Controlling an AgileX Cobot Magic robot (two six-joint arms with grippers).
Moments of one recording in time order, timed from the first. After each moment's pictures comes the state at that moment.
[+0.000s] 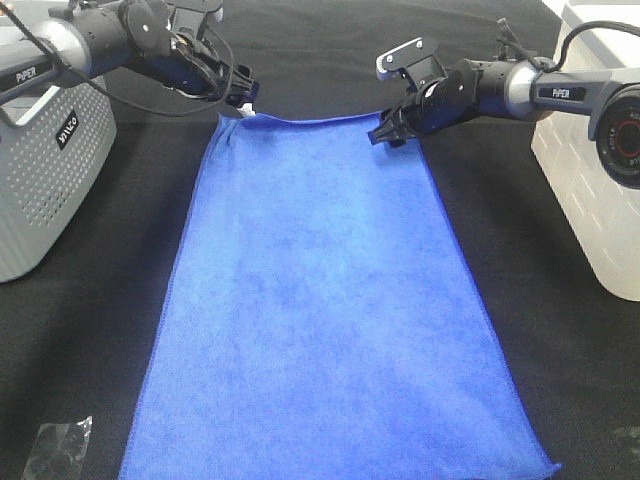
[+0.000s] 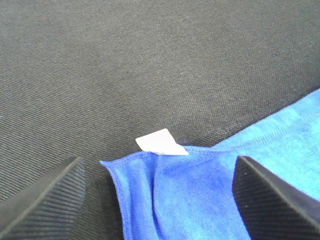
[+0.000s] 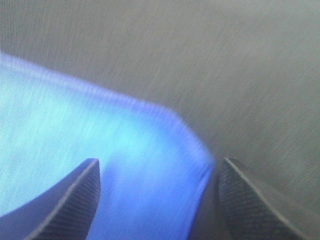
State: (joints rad) left arm -0.23 2.66 -2.38 -0.27 0.45 0.36; right arm 0.21 2.64 -2.10 0.10 0.17 -0.42
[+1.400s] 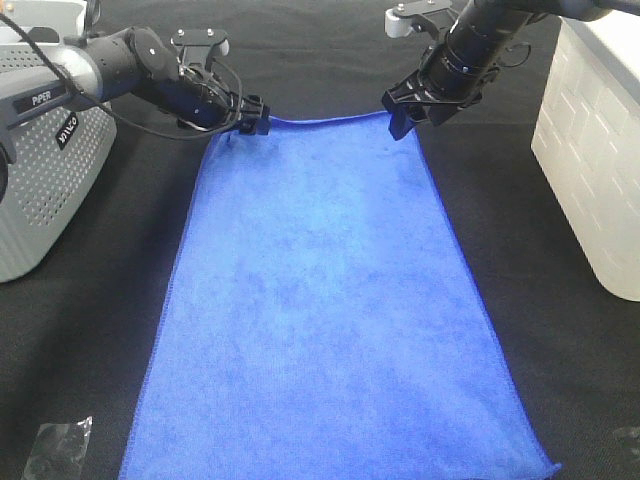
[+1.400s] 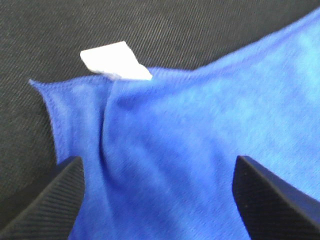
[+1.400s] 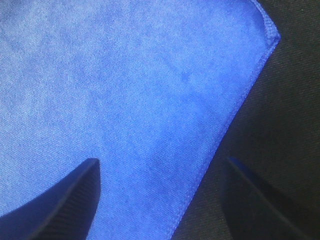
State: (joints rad) left arm -0.23 2.72 -2.38 -0.44 0.53 0.34; right arm 0.21 2.40 -2.10 0.16 0.88 -0.38
